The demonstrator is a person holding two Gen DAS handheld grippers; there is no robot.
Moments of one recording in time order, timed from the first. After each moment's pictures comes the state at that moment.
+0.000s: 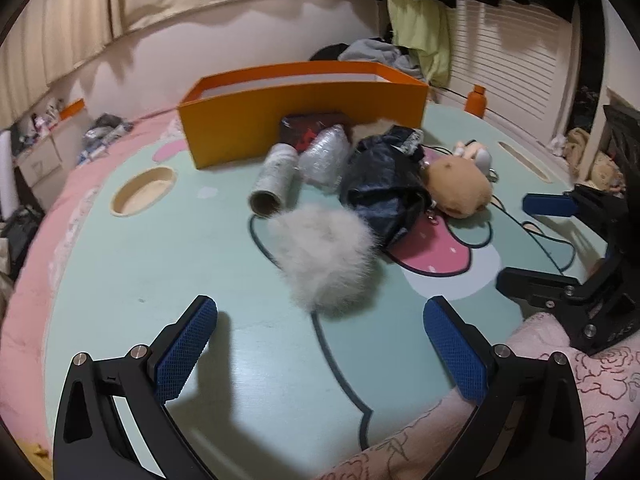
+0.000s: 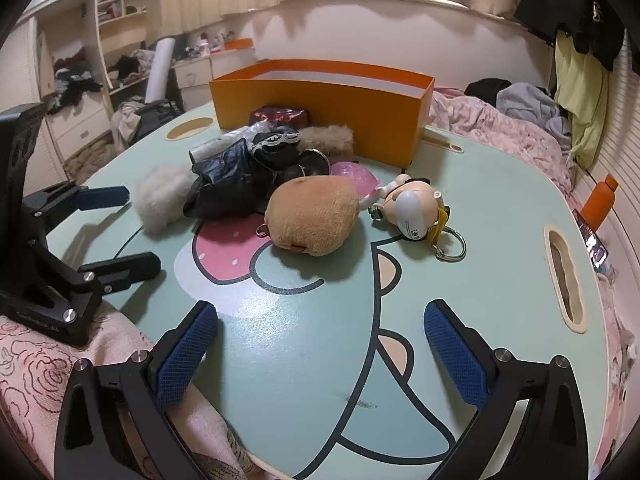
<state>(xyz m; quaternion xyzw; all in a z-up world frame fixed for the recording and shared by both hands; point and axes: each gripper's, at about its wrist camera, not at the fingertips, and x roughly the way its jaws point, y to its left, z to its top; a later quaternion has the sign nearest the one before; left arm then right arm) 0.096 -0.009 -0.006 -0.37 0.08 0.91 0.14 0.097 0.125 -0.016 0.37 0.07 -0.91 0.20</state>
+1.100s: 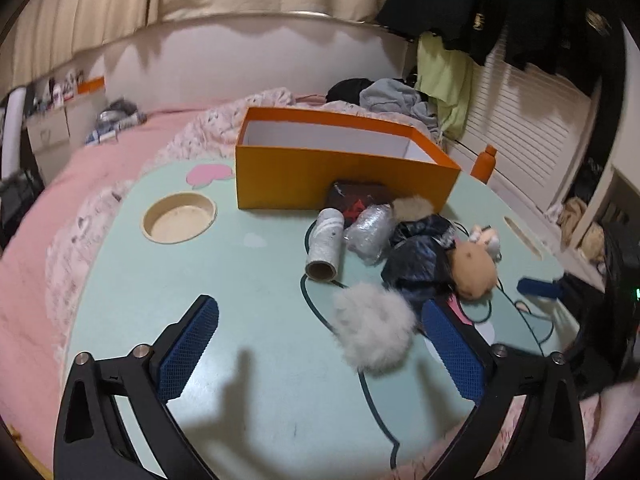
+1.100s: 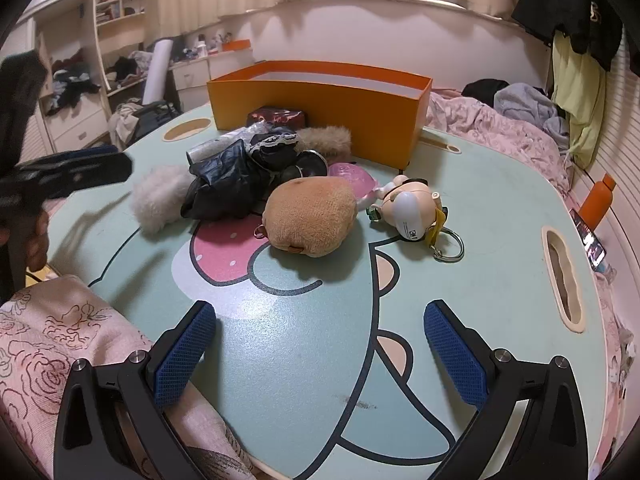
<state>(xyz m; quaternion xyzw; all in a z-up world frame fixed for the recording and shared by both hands) 0.071 -0.053 0.031 -0.34 -0.01 0.93 0.14 0.098 0.122 -0.016 0.37 0.07 -0.91 0.20</state>
